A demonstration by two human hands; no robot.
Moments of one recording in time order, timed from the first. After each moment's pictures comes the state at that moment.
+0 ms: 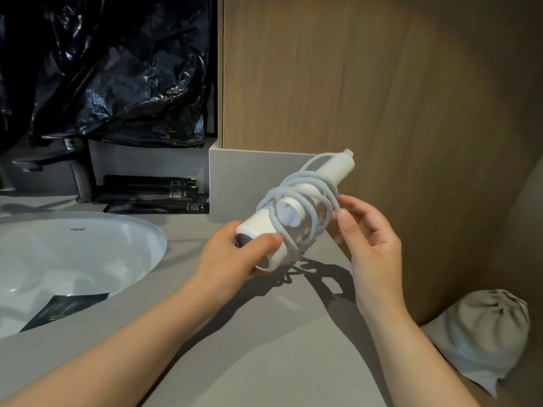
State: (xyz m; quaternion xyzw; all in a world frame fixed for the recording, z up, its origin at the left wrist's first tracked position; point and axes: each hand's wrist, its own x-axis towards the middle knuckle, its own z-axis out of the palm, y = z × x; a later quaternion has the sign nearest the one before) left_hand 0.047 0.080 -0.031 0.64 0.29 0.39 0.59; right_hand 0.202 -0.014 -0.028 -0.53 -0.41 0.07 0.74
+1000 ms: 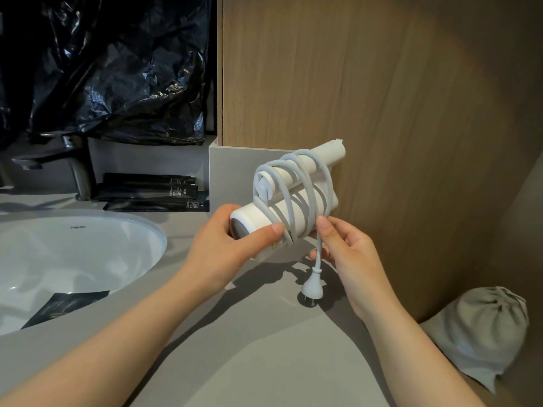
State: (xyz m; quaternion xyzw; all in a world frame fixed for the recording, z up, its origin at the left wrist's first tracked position) left_hand 0.037 0.092 -0.025 0.71 0.32 0.40 0.49; right_hand 0.195 -0.009 -0.031 -0.62 -0.39 0.21 0.65
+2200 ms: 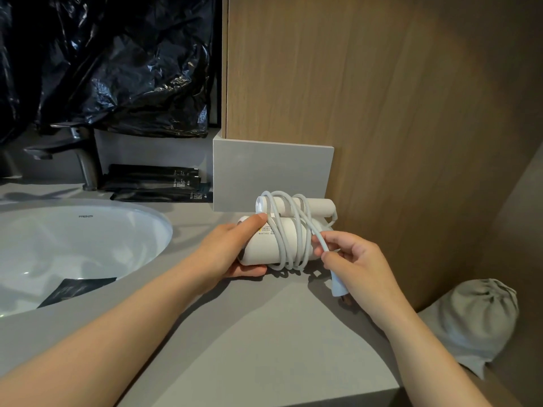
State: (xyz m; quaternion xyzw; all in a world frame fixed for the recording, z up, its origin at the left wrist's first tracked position) left_hand 0.040 0.099 -0.036 0.60 0.34 0.27 0.67; right_hand 0.194 -0.042 -0.040 -0.66 -0.47 0.18 0.56
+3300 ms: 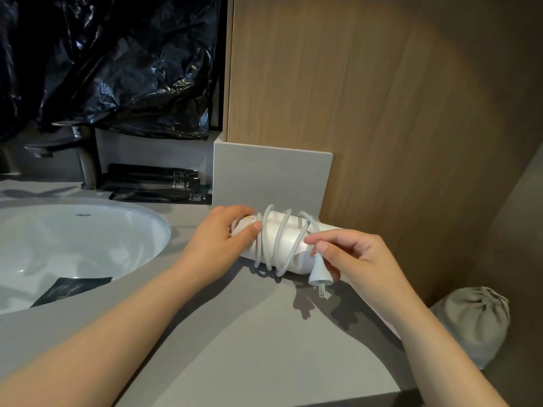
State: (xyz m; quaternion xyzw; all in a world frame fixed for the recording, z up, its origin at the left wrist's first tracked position) left_hand 0.035 0.114 -0.039 0.82 0.31 0.38 0.30; right_hand 0.196 -0.050 -0.018 -0.62 -0.54 0.18 0.54
